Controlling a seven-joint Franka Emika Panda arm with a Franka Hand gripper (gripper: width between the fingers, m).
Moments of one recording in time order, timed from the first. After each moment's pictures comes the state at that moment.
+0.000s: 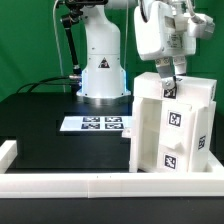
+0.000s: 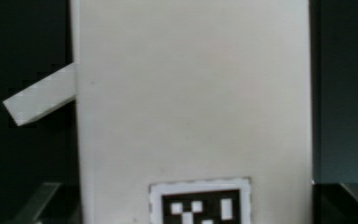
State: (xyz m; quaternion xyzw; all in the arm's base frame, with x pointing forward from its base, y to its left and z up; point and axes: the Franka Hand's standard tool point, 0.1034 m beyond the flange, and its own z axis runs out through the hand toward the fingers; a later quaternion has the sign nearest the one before) arm 0.597 0.086 0.155 -0.50 0.86 0.02 0.13
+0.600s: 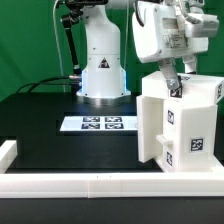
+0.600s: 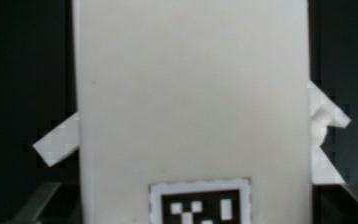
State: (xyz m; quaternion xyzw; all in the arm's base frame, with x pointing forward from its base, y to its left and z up) arm 0.593 0.100 0.156 -0.43 0.89 0.05 0.15
